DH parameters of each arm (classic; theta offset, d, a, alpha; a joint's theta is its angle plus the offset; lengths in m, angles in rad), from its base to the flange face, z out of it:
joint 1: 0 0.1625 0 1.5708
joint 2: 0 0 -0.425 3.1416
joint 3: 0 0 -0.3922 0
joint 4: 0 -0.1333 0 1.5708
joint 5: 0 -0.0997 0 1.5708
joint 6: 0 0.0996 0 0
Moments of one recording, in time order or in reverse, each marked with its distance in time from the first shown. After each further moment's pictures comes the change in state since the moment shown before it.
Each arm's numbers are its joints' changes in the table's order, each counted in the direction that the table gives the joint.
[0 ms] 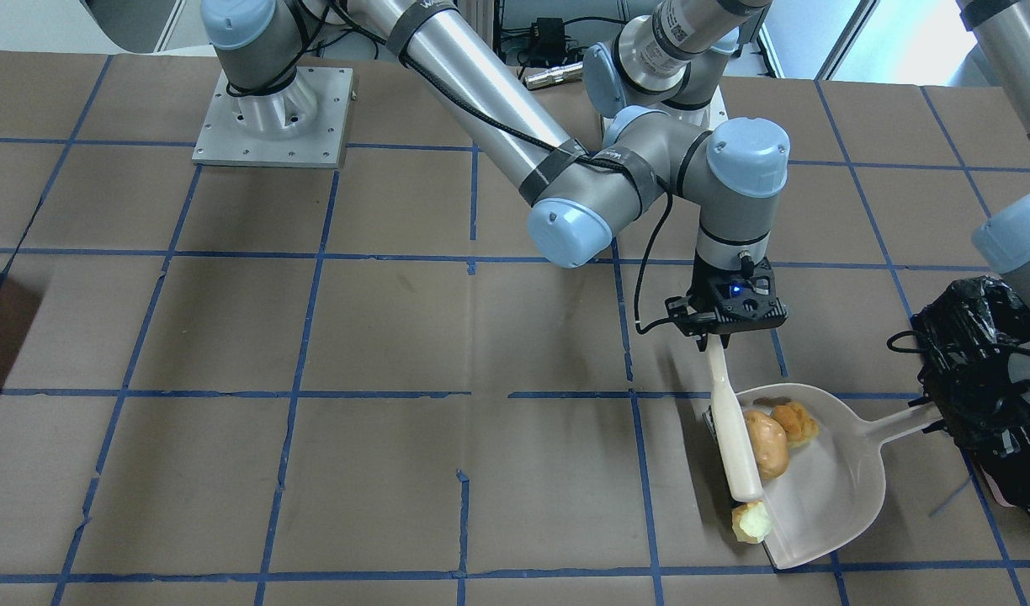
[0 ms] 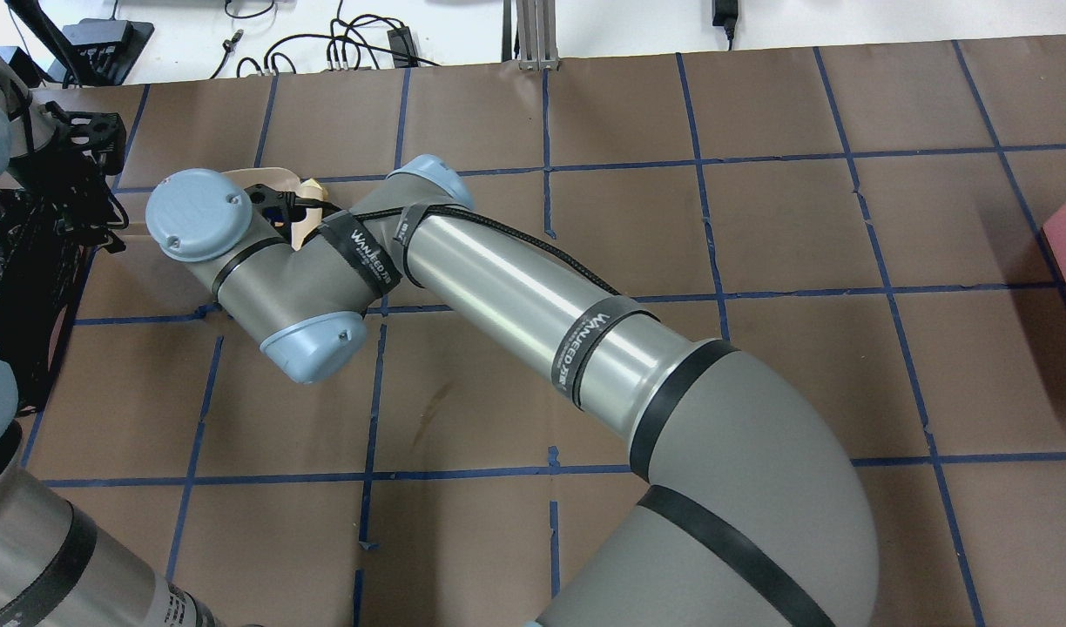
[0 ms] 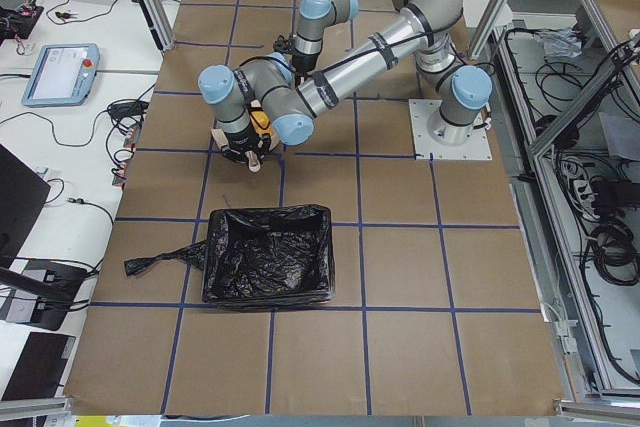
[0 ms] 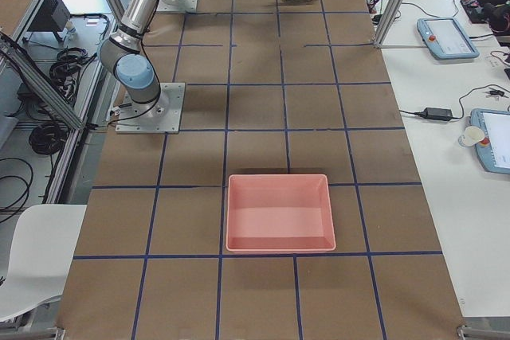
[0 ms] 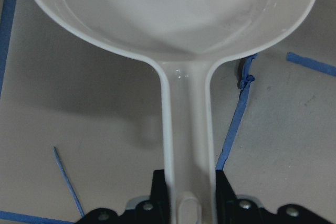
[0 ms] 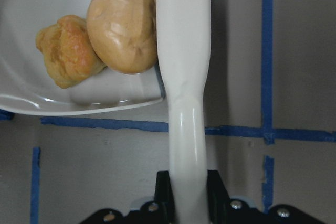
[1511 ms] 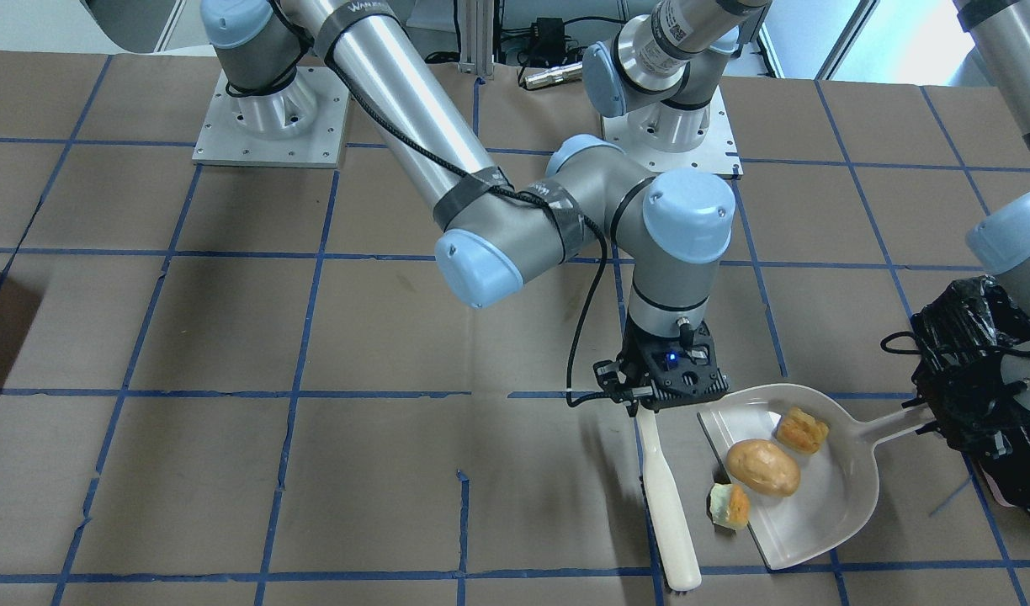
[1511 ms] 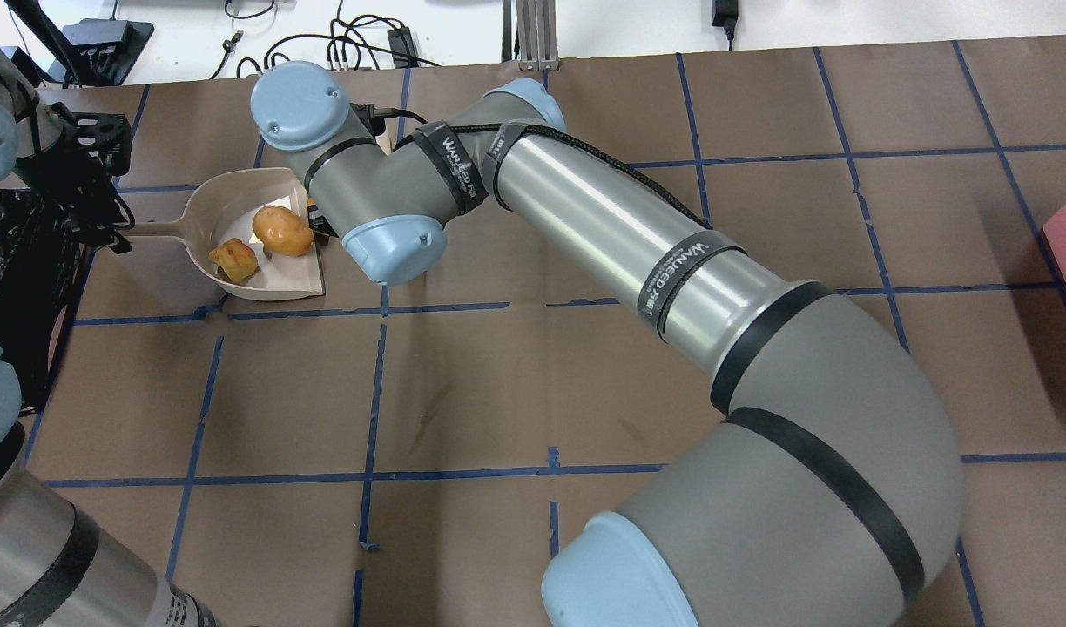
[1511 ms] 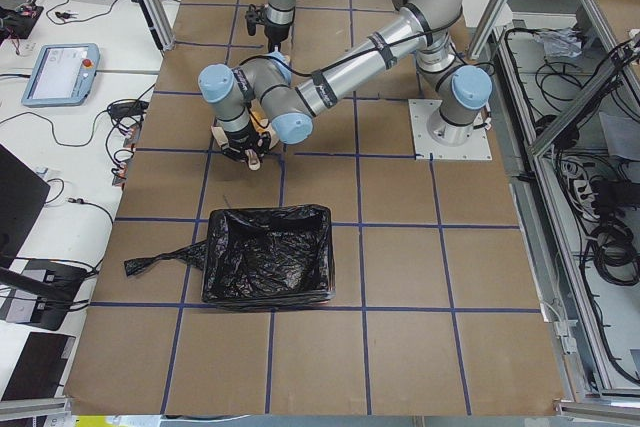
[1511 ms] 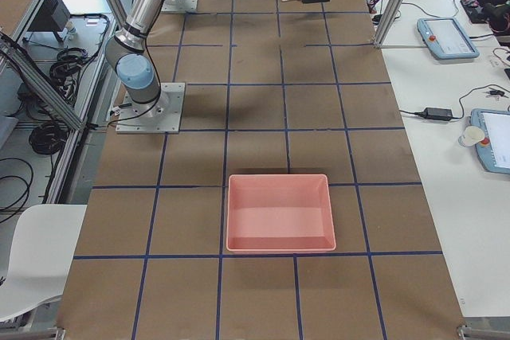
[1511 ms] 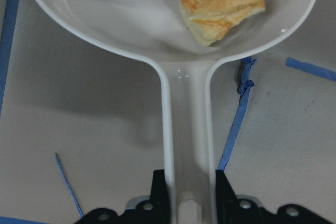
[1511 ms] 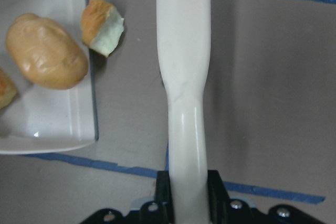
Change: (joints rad) left arm -0.007 -0.002 0.006 -0.002 0.006 -0.004; right arm -0.172 -0.033 -0.029 -0.049 0.056 -0.272
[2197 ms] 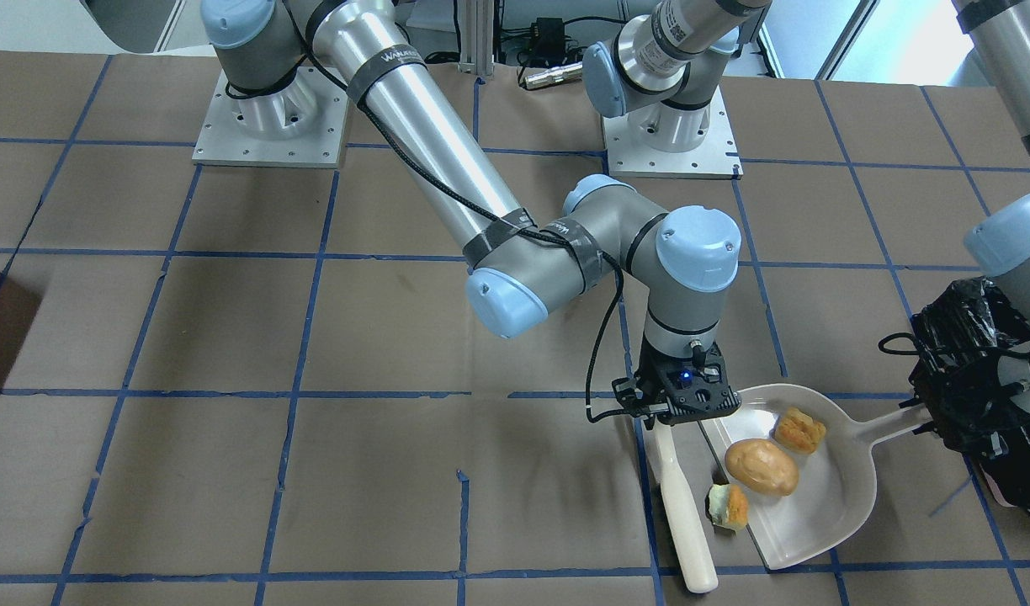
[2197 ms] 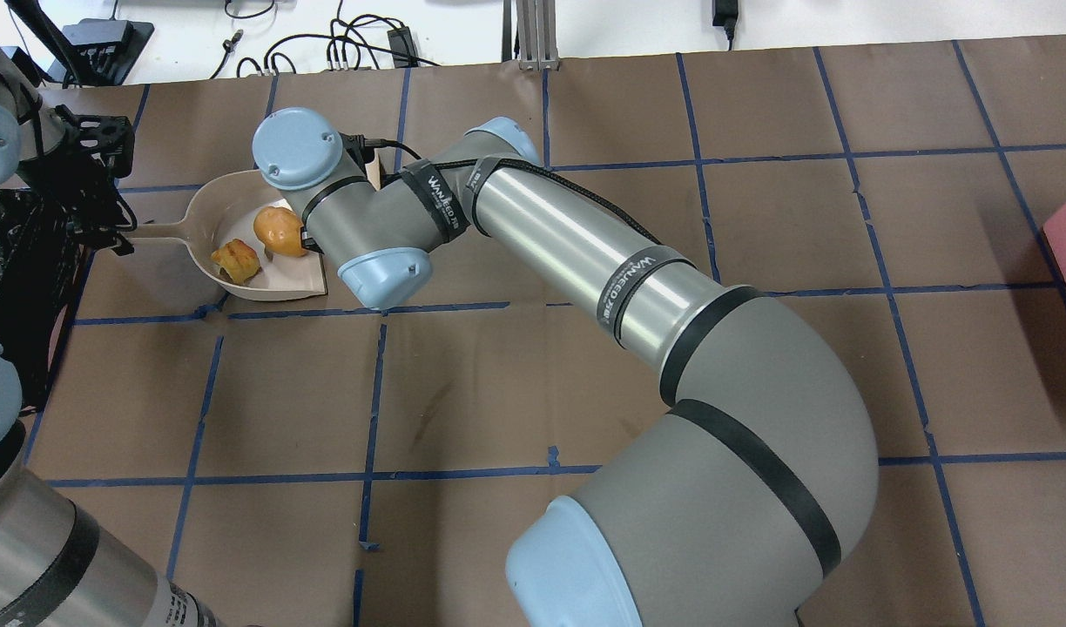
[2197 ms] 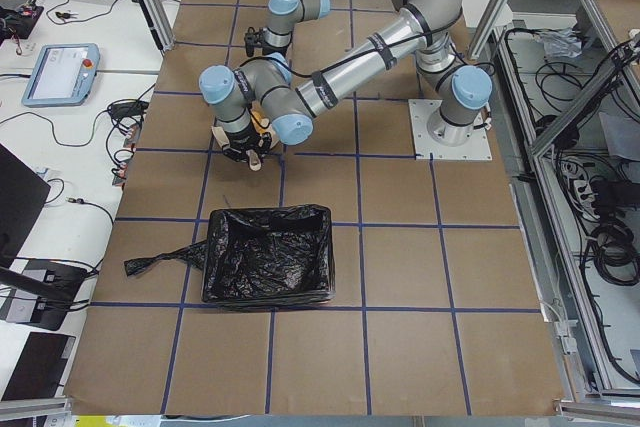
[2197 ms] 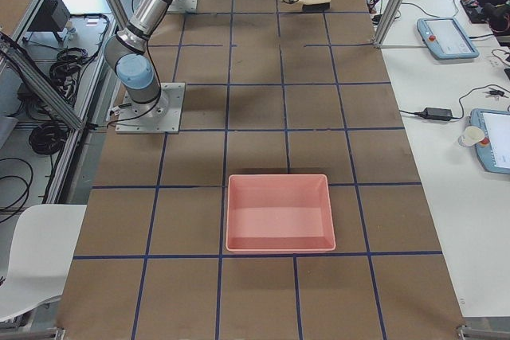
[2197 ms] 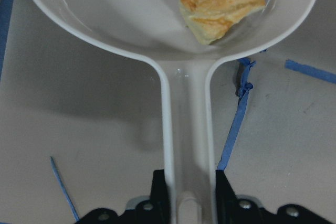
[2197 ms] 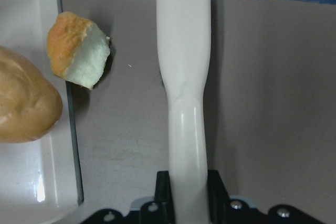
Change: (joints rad) left arm 0.000 -0.003 0.005 -0.001 0.003 -0.003; right arm 0.046 0.078 0.034 0.060 -0.004 0.052
